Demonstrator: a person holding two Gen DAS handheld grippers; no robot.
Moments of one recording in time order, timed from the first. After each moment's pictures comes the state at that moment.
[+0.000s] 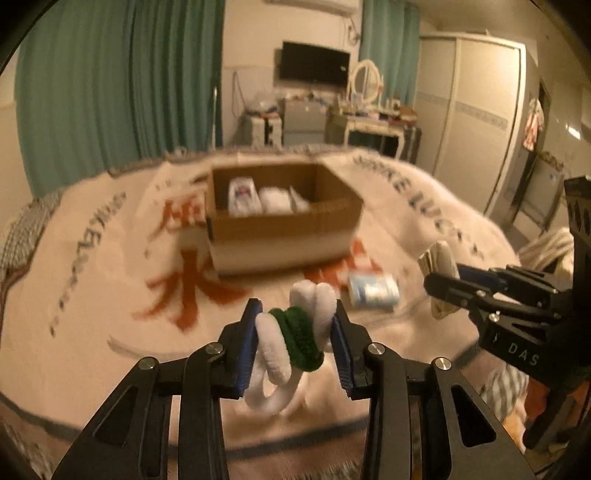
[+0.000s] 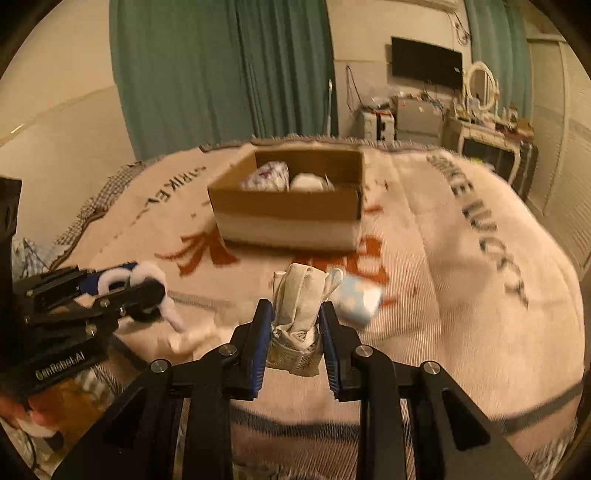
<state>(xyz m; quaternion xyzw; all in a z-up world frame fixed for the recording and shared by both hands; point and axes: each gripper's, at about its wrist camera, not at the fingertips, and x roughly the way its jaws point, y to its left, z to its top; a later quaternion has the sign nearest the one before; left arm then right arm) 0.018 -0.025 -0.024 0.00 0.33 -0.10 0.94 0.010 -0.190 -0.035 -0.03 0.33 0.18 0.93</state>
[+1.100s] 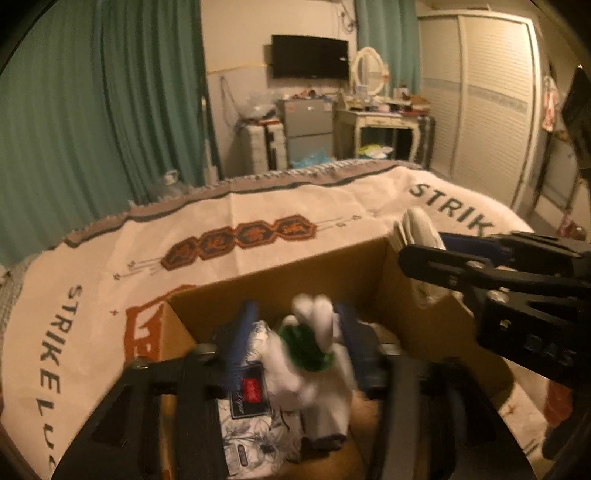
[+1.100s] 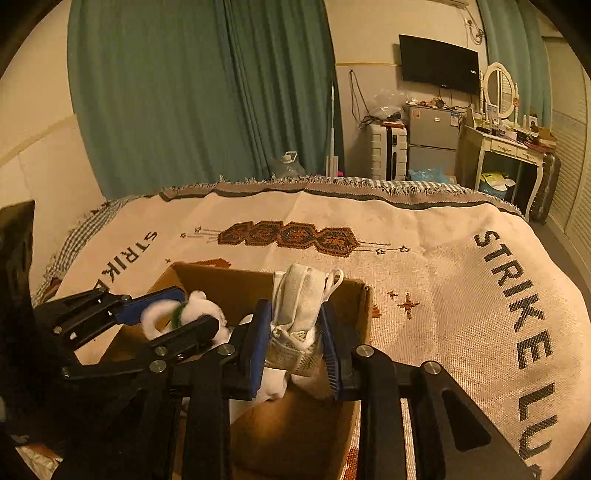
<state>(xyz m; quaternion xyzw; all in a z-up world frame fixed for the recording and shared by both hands) 0.283 -0.048 -0.042 0.06 0.32 -0.08 0.94 0.303 -0.169 -0.027 0.00 0.33 0.19 0.92</state>
